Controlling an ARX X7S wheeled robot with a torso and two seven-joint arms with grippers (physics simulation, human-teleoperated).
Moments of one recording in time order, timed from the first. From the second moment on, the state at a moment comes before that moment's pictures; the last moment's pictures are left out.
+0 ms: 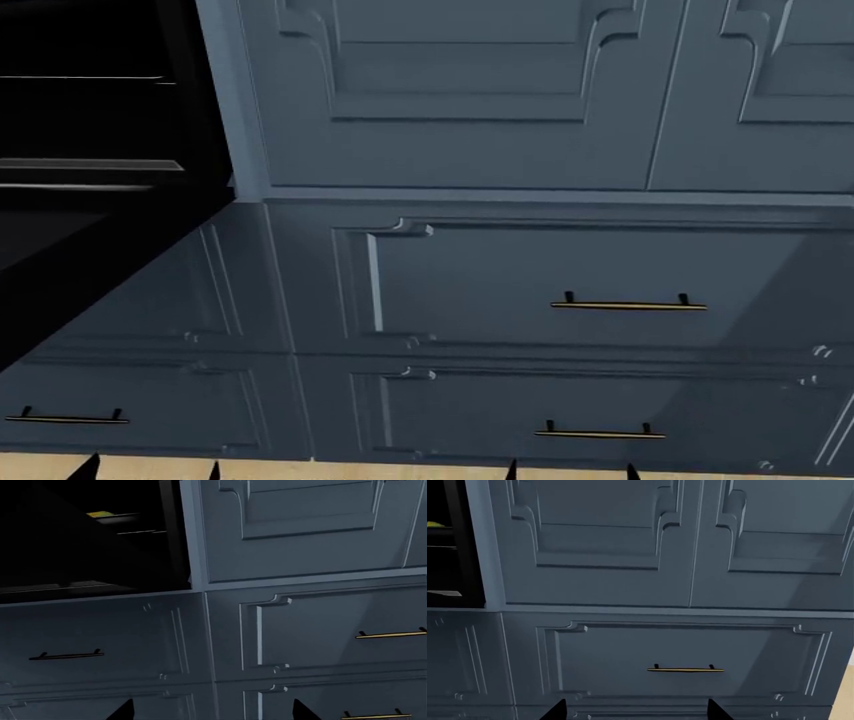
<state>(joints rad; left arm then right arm) -0.02 -0.11 0.15 0.01 -0.03 -0.06 -0.16 -0.02 0.11 -0.13 -0.04 0.07 -0.03 0.17</state>
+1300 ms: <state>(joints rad) -0.02 -0.15 0.19 0.01 -0.11 -0.05 -0.20 -0.02 0.17 -0.19 -0.05 0.07 -0.04 0.24</state>
